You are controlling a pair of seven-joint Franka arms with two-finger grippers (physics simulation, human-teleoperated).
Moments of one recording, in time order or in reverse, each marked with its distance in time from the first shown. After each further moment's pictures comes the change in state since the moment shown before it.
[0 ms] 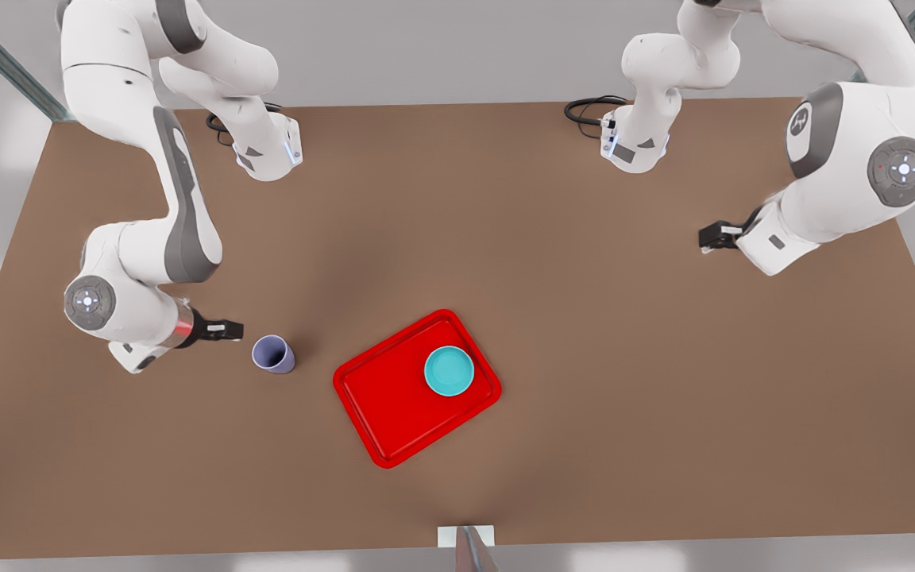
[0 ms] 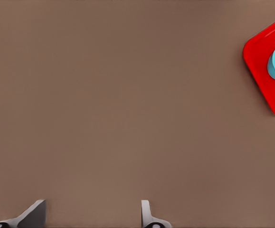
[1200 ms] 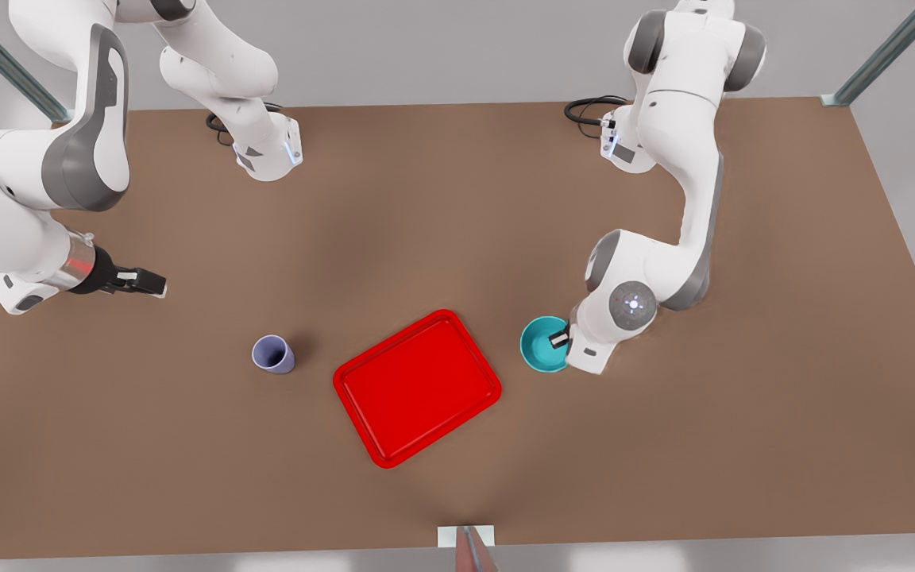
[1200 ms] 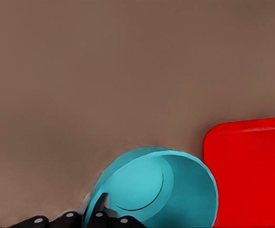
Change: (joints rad) left arm -0.417 0.478 0.098 0.042 -0.195 0.526 -0.801; right arm -0.107 -0.209 -0.010 0.129 0.006 -0.310 0.008
